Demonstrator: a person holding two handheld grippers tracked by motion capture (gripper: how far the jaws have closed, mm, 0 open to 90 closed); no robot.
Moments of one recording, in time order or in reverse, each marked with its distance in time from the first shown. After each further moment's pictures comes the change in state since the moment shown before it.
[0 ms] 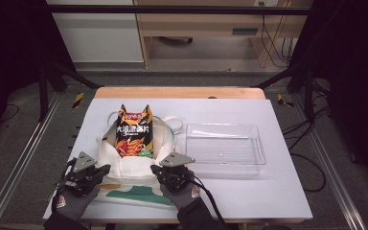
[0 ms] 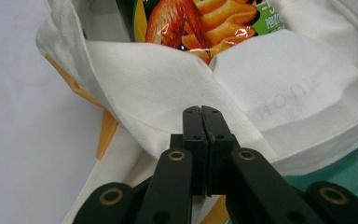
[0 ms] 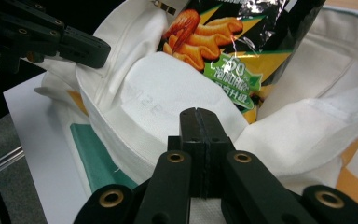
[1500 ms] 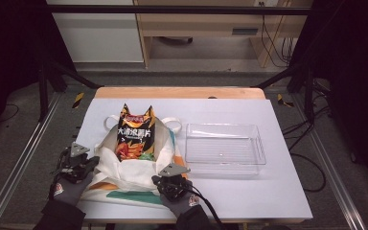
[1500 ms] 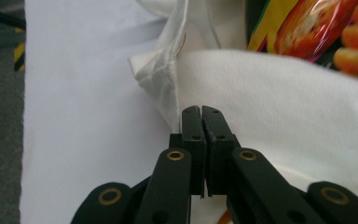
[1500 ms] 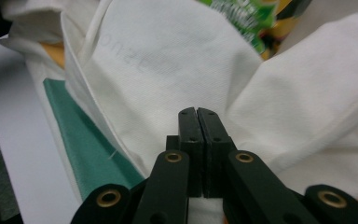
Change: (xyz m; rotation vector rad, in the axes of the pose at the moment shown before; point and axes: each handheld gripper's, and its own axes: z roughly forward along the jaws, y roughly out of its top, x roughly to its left) left arm 0.050 -0.004 0.029 0.088 0.126 -0.099; right arm 0.001 -0.041 0.023 0.077 -0.019 0.016
